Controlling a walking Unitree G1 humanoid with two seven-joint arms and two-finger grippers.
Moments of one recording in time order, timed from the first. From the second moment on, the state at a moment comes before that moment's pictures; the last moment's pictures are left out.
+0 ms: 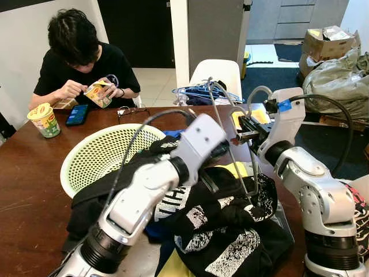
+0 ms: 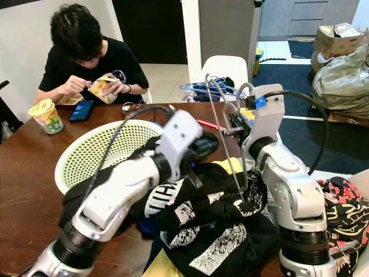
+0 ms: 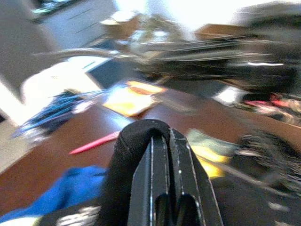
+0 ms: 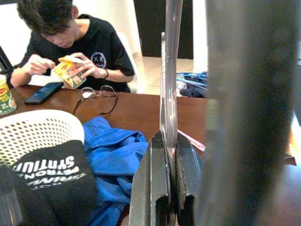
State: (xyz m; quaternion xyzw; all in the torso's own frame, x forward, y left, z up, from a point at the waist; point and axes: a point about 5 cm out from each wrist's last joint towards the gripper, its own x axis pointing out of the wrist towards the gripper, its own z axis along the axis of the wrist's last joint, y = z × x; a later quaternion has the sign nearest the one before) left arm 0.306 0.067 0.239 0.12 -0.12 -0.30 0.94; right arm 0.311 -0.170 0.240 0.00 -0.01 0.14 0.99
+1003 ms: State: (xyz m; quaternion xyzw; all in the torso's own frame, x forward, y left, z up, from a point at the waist) left arm 0.214 0.272 0.152 0.01 0.05 0.32 0.95; right arm 0.322 -0.160 0.231 0.00 0.01 0.17 0.98
